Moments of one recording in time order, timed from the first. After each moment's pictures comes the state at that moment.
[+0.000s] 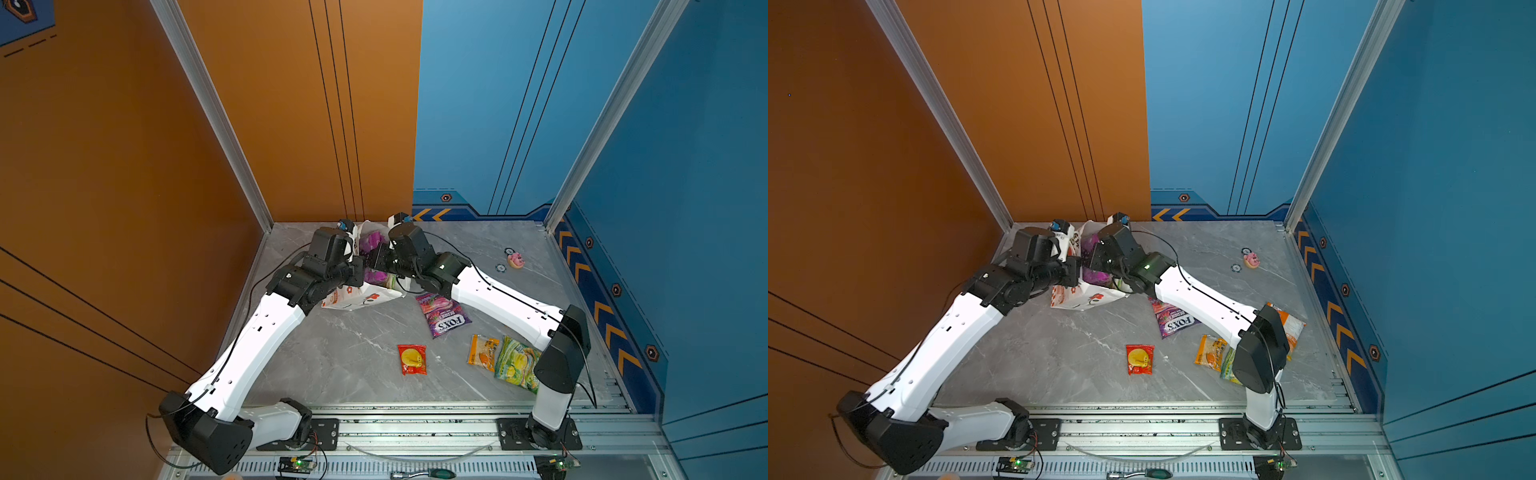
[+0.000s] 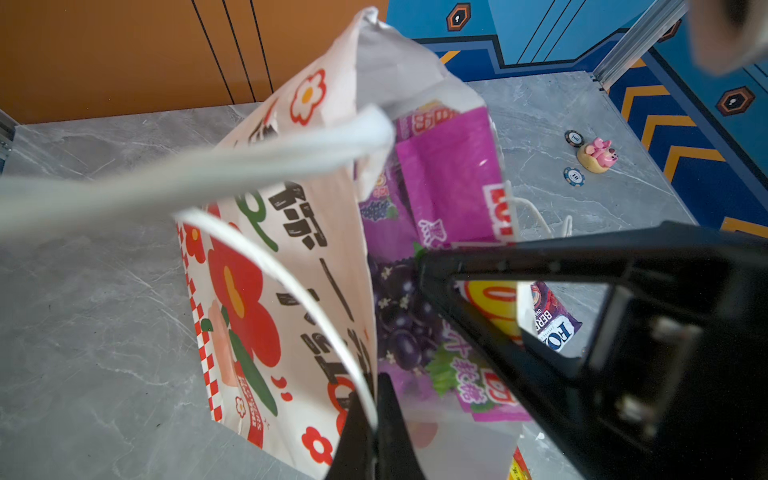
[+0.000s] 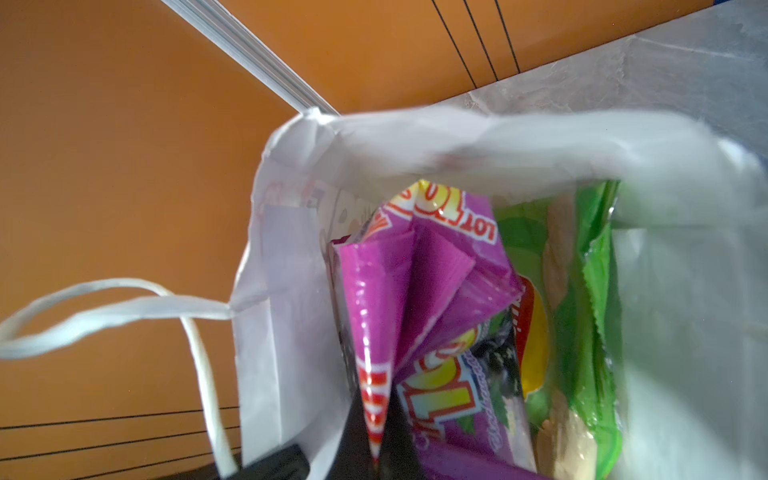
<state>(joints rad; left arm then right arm) -0.45 1.25 1.36 -0.79 -0.07 -0.24 0.87 1.84 1.74 -0.38 0.06 0.85</state>
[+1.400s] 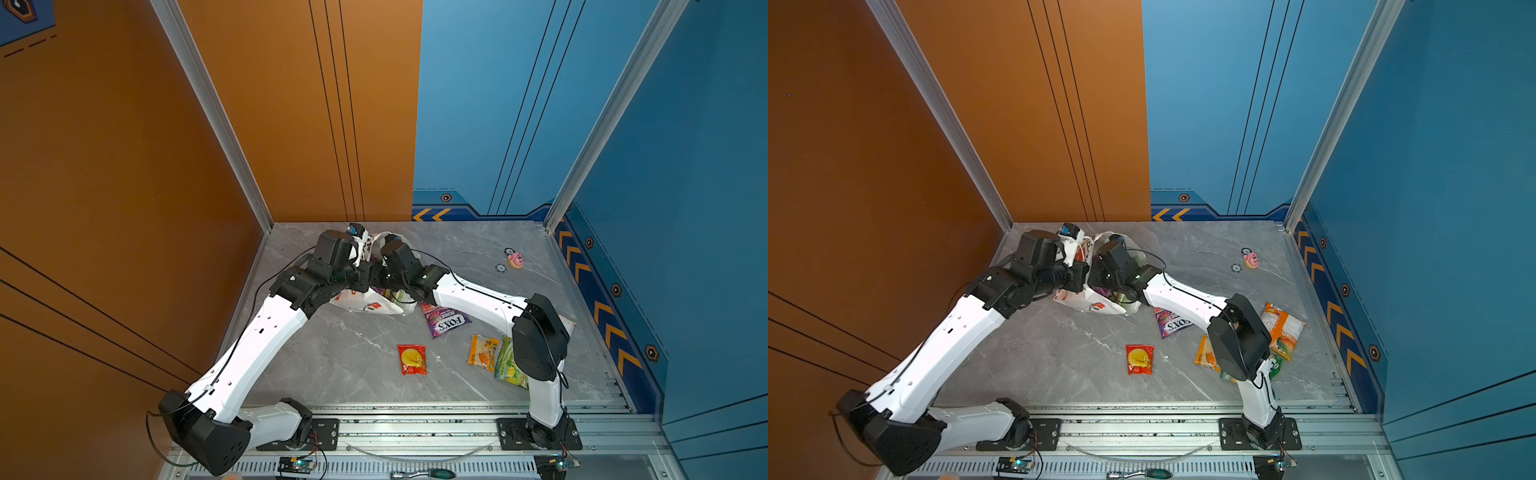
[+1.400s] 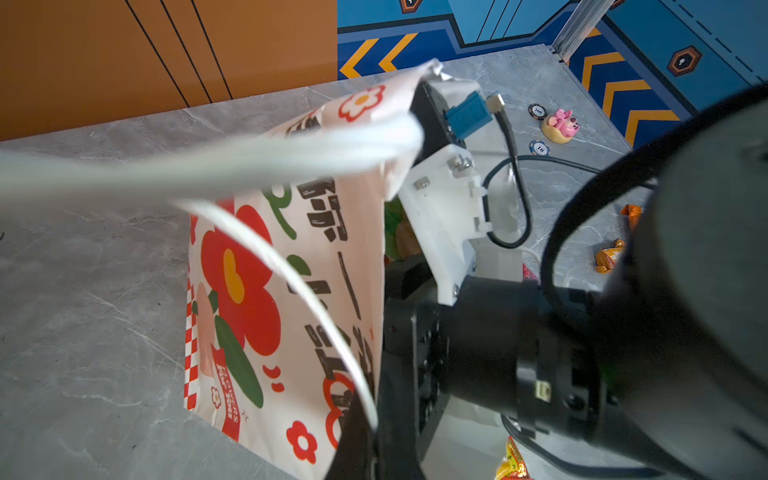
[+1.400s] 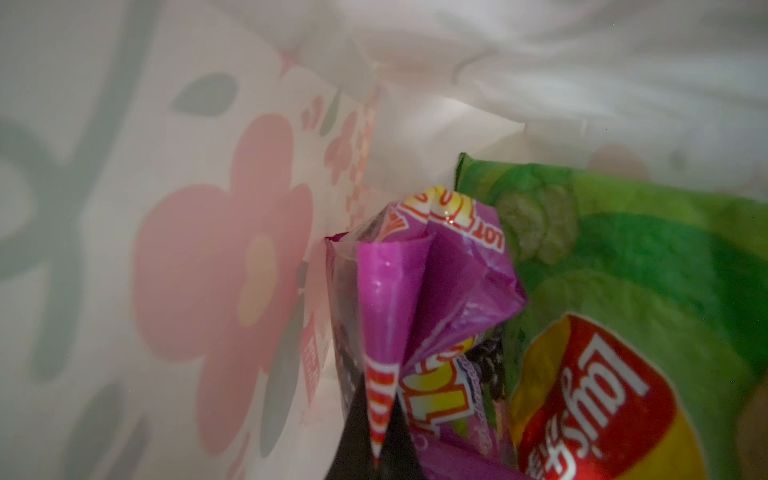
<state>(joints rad) -0.50 1.25 1.35 -0.78 -0.02 -0.20 0.84 1.97 1.64 -0.23 -0.05 0.88</state>
